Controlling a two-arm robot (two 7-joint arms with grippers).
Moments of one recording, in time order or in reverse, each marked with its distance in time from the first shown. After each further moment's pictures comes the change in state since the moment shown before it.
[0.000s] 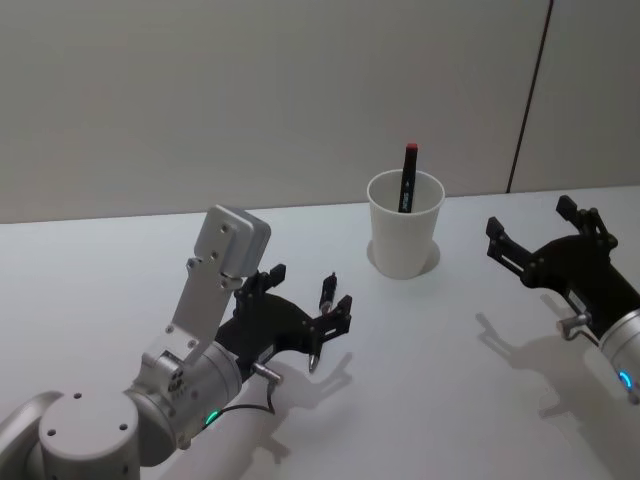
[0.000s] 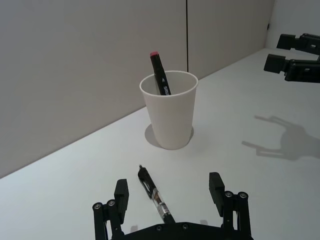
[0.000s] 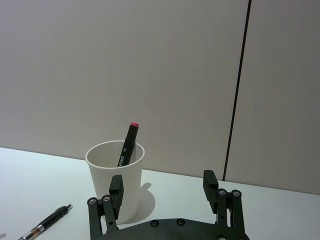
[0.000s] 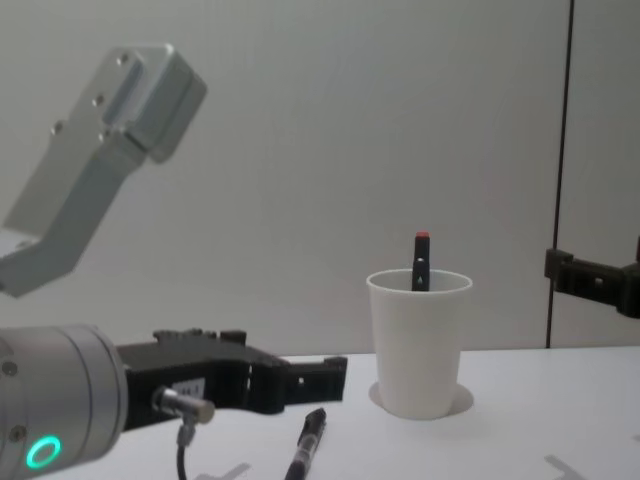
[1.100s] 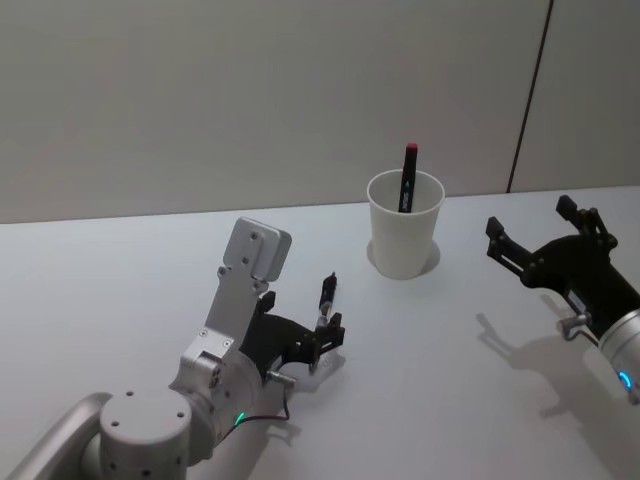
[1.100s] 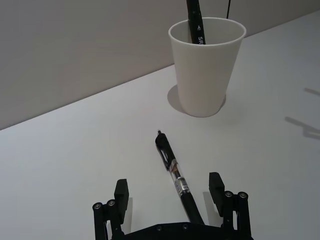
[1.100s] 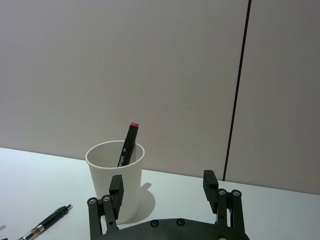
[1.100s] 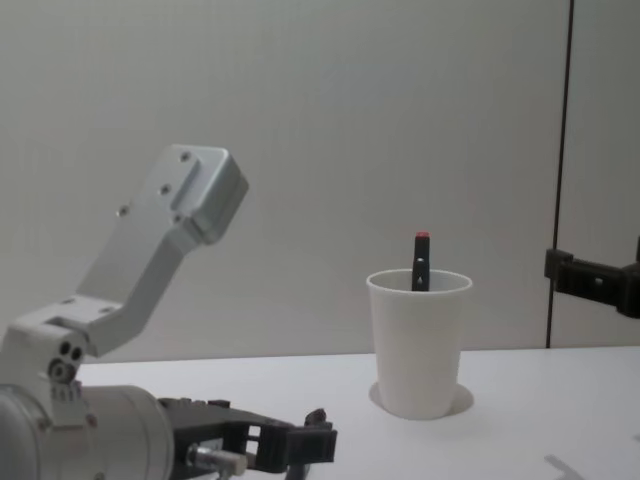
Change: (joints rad) left arm -0.032 -0.115 0.024 0.095 0.028 0.133 0.149; right arm 0.000 0.000 0.000 0.000 0.000 0.000 0.000
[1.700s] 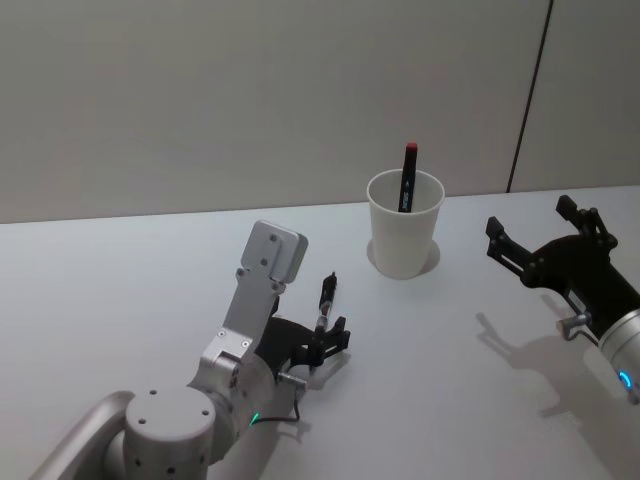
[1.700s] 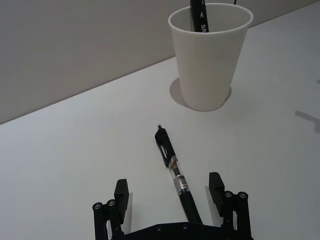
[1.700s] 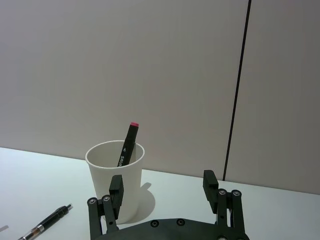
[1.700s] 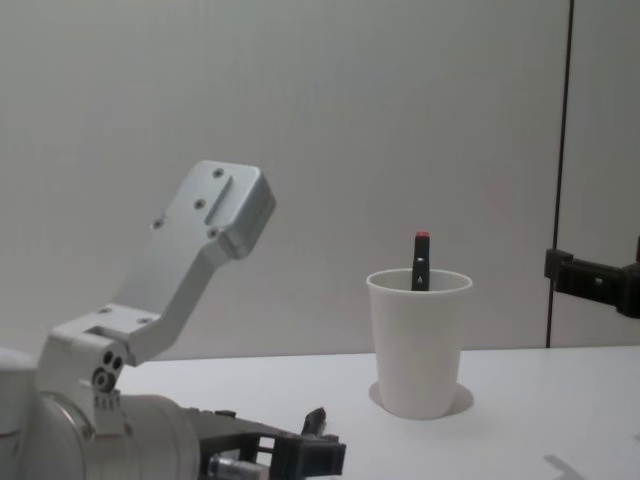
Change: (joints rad) left arm -0.011 -0.048 0.014 0.023 0.050 0.043 0.038; right arm 0.000 0.000 0.000 0.000 0.000 0.000 0.000
